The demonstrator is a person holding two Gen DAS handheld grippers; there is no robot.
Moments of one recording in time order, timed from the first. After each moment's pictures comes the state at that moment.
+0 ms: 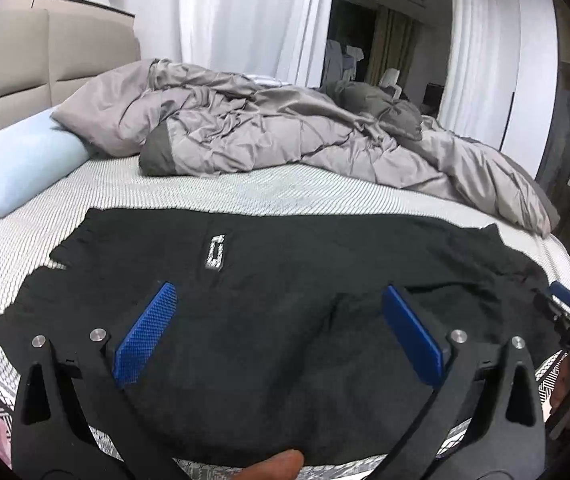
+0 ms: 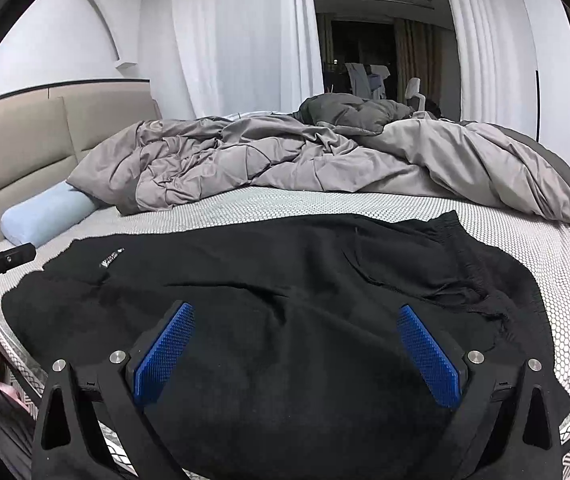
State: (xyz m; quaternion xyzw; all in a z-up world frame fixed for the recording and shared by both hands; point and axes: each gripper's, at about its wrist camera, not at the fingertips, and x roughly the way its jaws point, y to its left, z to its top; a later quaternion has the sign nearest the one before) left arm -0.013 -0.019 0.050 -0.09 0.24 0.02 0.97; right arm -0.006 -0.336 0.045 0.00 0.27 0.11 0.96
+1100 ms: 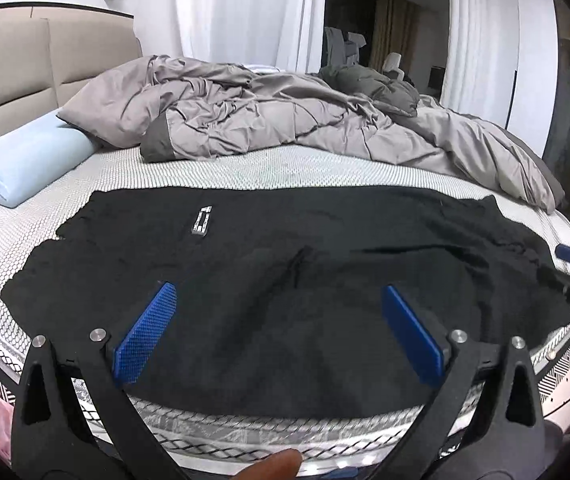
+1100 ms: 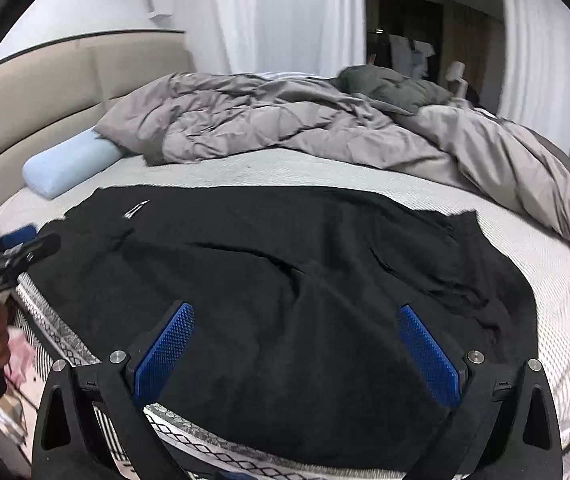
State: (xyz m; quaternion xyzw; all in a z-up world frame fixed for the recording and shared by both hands) left arm -0.051 -0.071 0.035 -0.06 0.28 0.04 0.96; right arm -0.011 -0.338 0.060 -0.06 0.34 0.15 0.93
